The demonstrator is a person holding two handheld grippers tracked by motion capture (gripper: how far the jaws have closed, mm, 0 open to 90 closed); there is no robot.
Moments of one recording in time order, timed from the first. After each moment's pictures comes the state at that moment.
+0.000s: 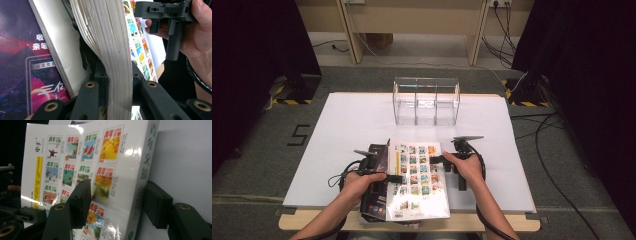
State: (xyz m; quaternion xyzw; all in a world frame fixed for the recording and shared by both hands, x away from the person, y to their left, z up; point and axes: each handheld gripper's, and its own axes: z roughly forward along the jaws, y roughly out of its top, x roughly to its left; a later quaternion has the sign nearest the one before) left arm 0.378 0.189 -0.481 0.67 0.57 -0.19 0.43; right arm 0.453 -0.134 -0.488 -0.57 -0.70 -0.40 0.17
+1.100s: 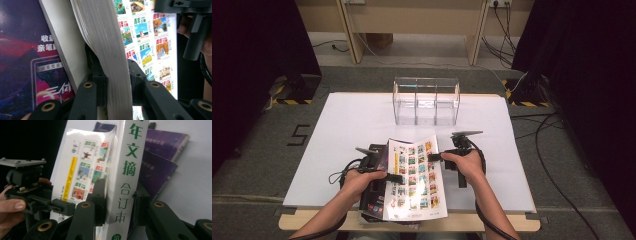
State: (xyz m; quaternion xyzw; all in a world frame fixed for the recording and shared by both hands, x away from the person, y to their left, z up) left arm 0.384 0.190 -0.481 0.68 0.57 -0.20 0.42; right arm 0.450 -0.128 -0.459 -0.53 -0.71 -0.42 0.19
